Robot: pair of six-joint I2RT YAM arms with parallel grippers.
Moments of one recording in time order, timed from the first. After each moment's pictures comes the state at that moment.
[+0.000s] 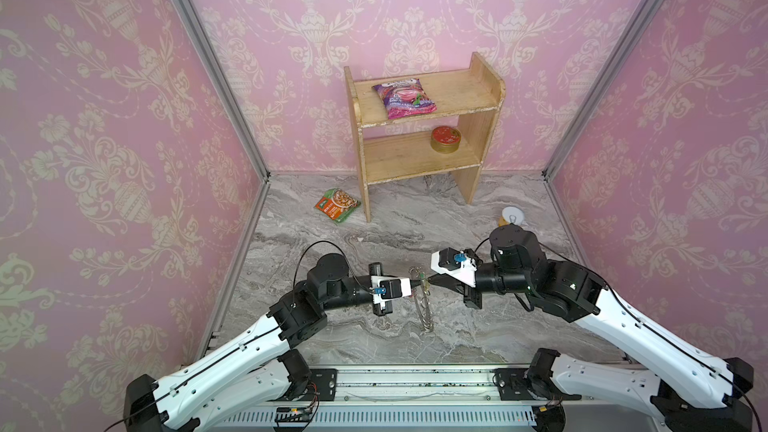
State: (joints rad) left arm -0.85 0.83 0.69 -0.01 0.49 0.52; right arm 0.85 1.00 1.13 -0.68 -0.39 -0.39
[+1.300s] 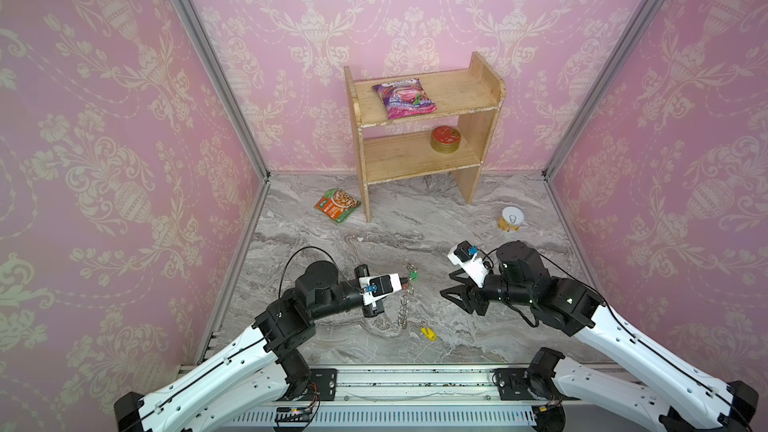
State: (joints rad) left arm -0.85 0.69 0.65 -0.15 0.33 0.43; right arm 0.74 0.87 0.82 -0.61 -0.30 0.06
